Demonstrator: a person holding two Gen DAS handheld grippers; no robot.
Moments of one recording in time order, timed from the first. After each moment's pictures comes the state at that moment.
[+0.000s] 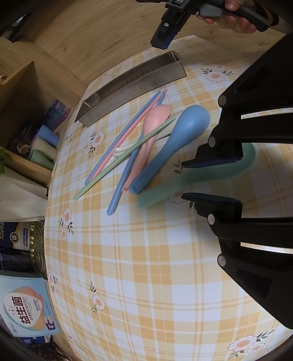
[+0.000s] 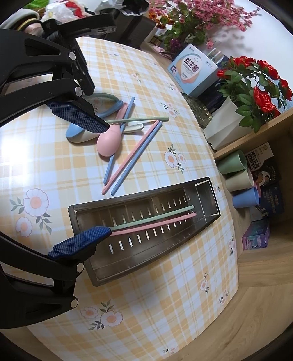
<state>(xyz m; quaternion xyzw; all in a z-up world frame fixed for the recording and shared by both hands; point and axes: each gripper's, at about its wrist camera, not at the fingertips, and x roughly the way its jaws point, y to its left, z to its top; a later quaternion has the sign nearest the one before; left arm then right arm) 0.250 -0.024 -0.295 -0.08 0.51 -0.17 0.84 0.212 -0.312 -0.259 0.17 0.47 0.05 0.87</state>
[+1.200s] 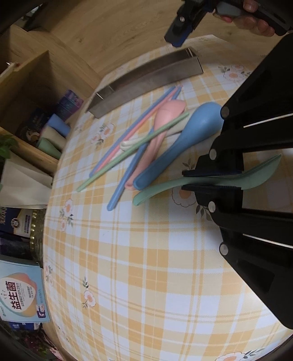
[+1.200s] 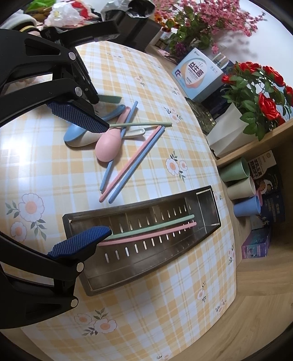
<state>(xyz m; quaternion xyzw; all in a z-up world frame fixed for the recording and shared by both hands) 0.249 -0.025 -0.304 -0.12 0.48 -0.14 0.85 0.218 -0.300 -0.260 0.16 0.47 0.07 0.87</state>
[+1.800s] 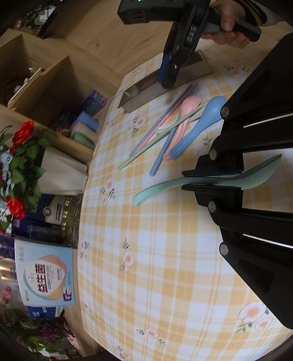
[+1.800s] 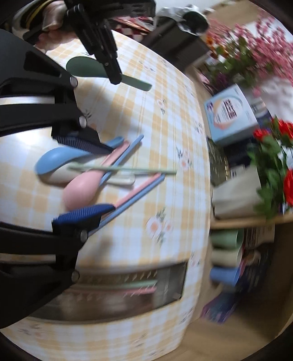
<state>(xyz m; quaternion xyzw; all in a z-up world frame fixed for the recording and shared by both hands) 0.241 0.035 -0.257 -0.11 0.42 -0.12 0.89 0.276 -0.201 -0.254 0.01 0.45 0.20 0.87</state>
